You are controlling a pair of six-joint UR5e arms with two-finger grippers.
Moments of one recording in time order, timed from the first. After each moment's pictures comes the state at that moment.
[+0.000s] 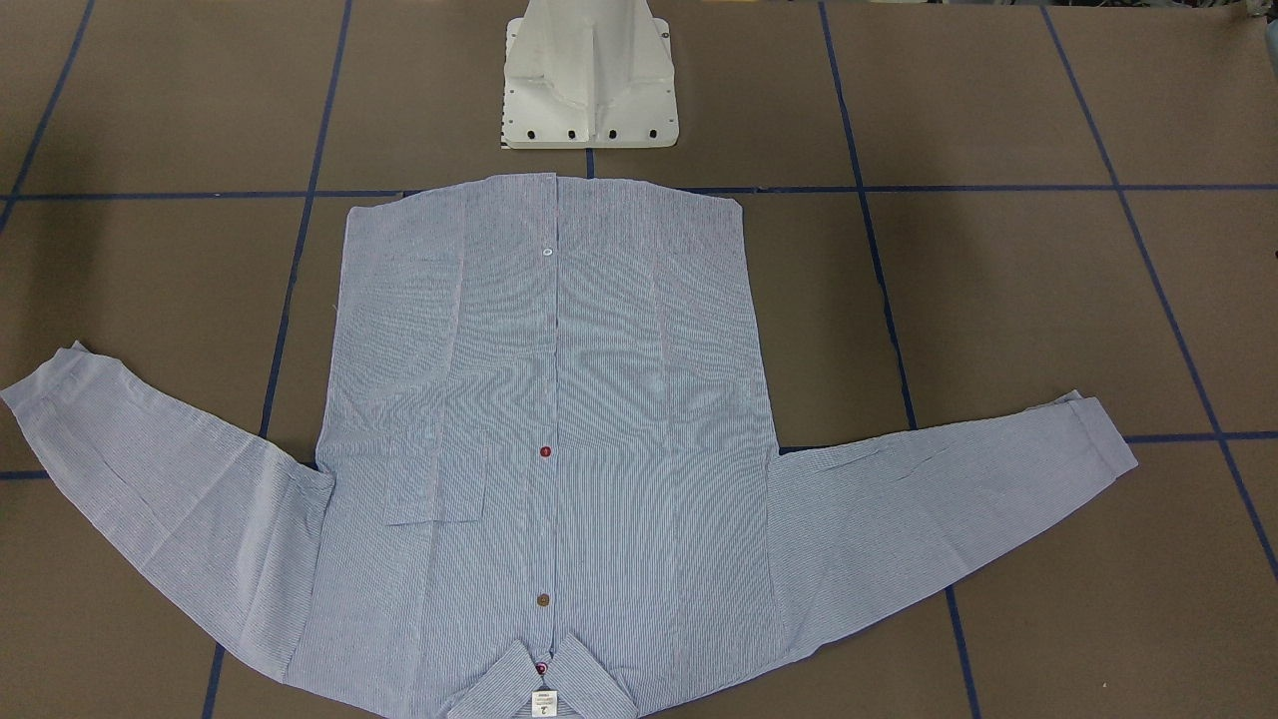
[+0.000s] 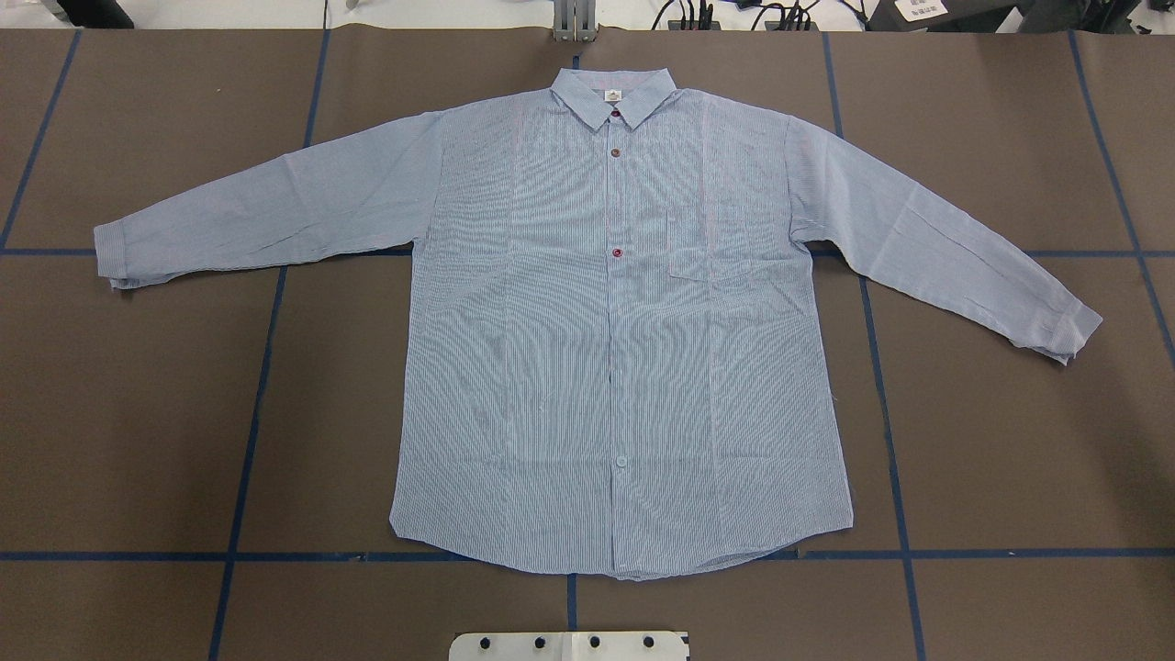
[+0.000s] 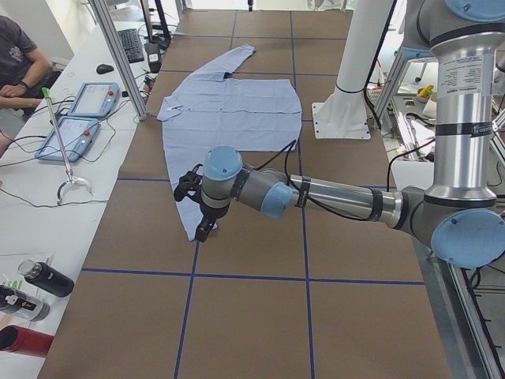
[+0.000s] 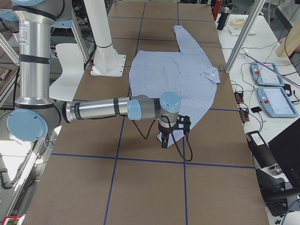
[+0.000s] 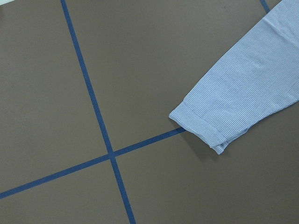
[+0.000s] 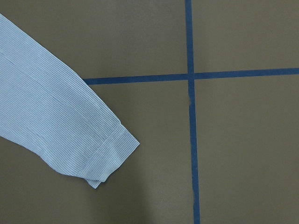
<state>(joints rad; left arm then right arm) -1.49 -1.51 -1.78 -1.84 -2.34 0.00 1.48 -1.65 1.79 -1.61 2.35 0.20</state>
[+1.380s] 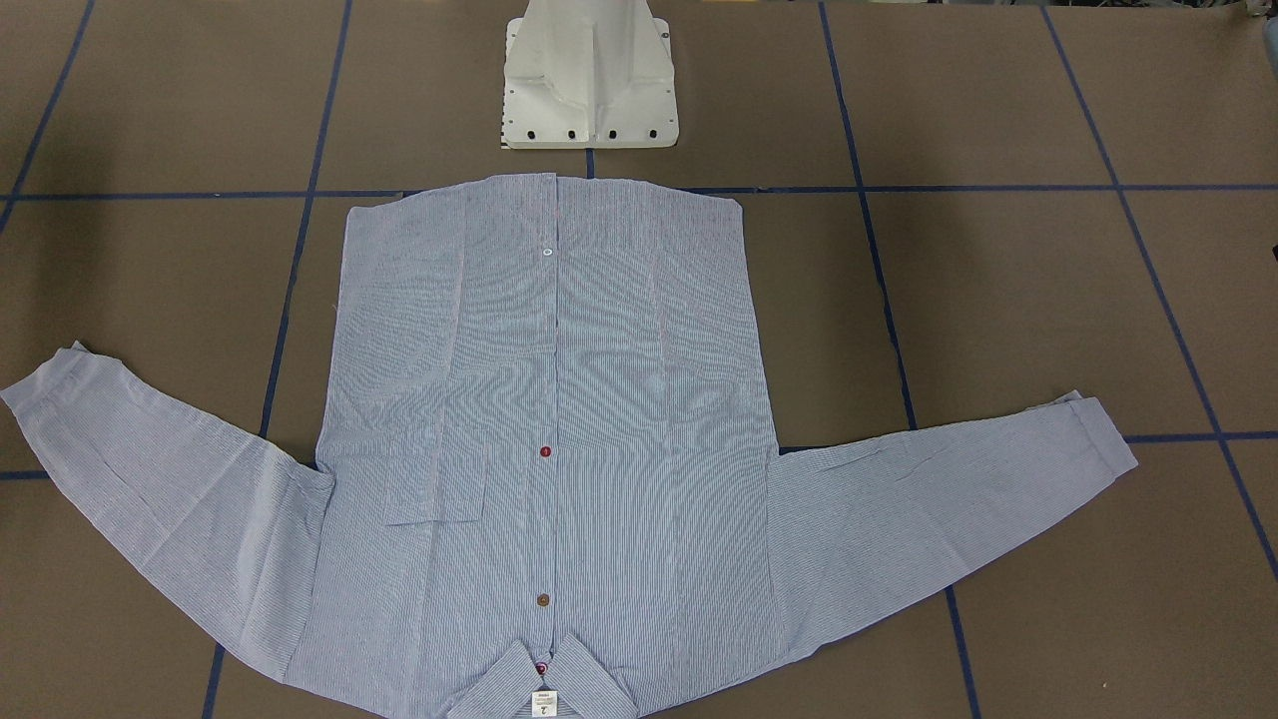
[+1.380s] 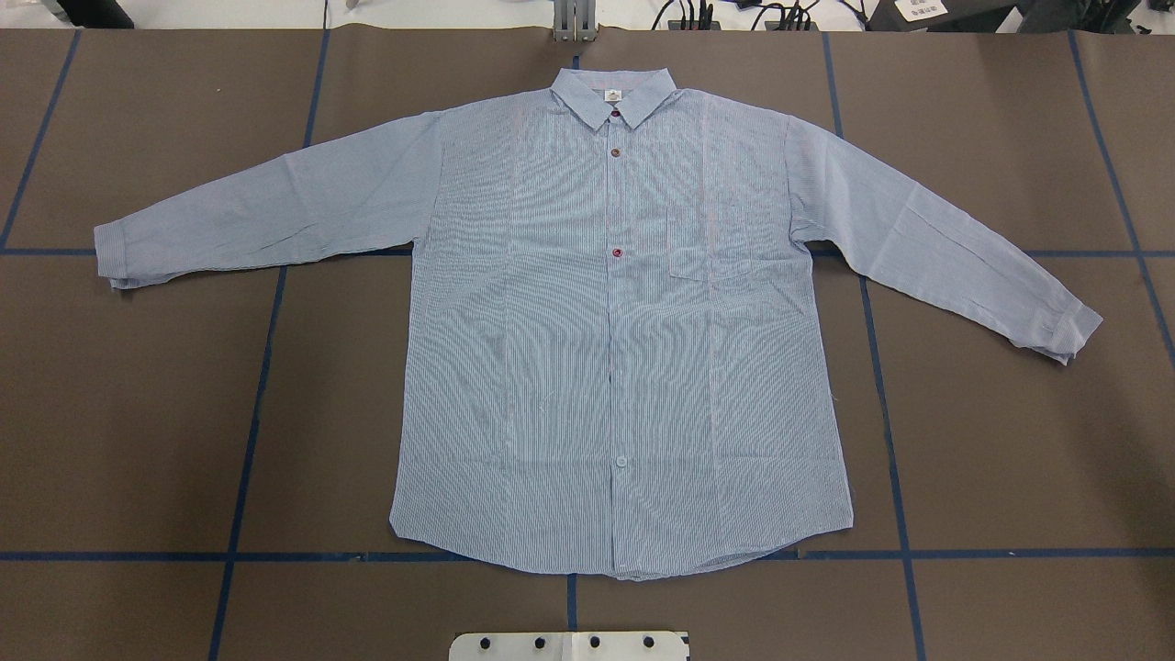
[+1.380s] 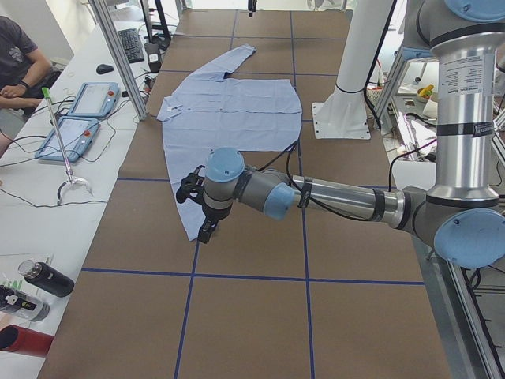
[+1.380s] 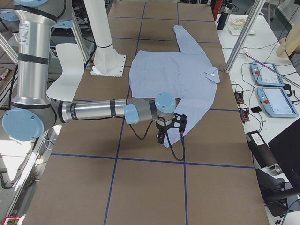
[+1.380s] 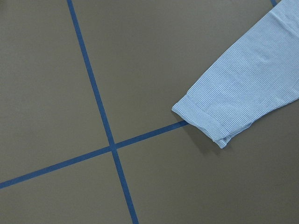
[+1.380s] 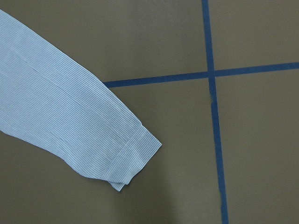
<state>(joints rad) -1.49 -1.49 -1.79 -1.84 -2.35 -0.01 1.37 -1.71 1.80 -1.37 2.41 0.58</state>
